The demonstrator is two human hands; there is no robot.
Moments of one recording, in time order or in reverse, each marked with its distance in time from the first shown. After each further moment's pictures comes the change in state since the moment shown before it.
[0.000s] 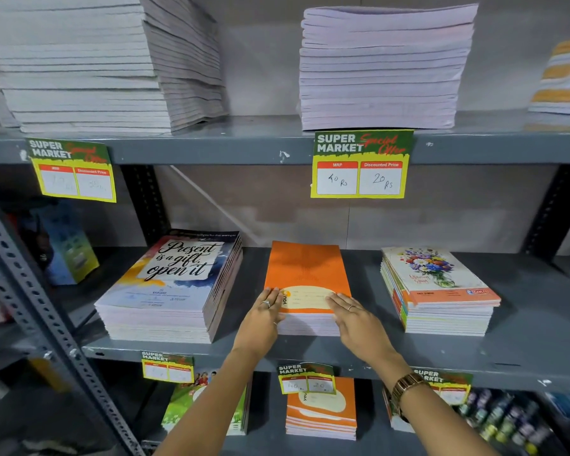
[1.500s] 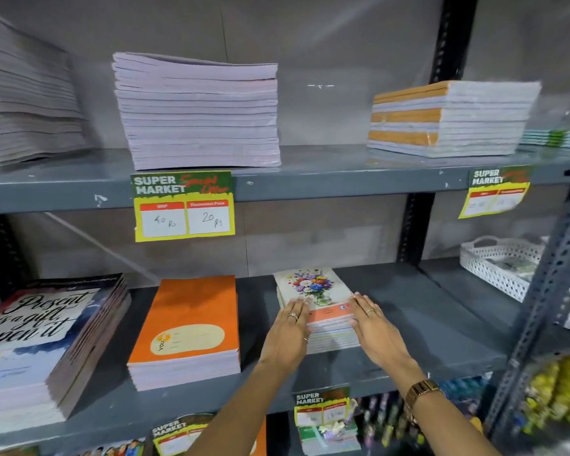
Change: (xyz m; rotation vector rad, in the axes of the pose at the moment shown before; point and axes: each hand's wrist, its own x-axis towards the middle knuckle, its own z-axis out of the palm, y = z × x) left_hand 0.060 0.236 0.052 -0.037 -0.047 0.336; right_hand -0.078 0.174 -0.121 -0.149 -0.013 0.398
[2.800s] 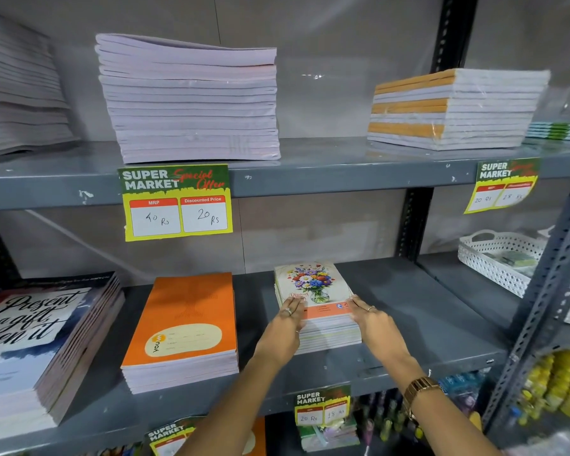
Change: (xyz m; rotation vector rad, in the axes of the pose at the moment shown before) left_hand 0.014 -0.015 0.007 -0.203 -0.089 -0.096; right_hand 0.014 0.009 0.015 -0.120 -0.004 0.041
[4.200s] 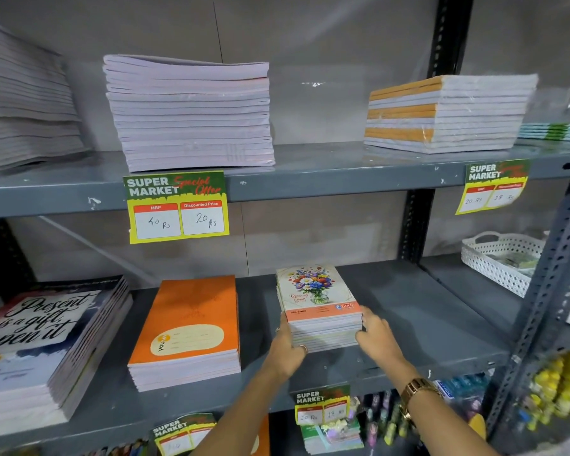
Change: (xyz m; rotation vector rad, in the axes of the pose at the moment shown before) left_hand -0.035 0.023 0.001 -0.653 0.026 -0.207; right_hand -0.013 -0.008 -0.003 0.700 -0.032 0.230
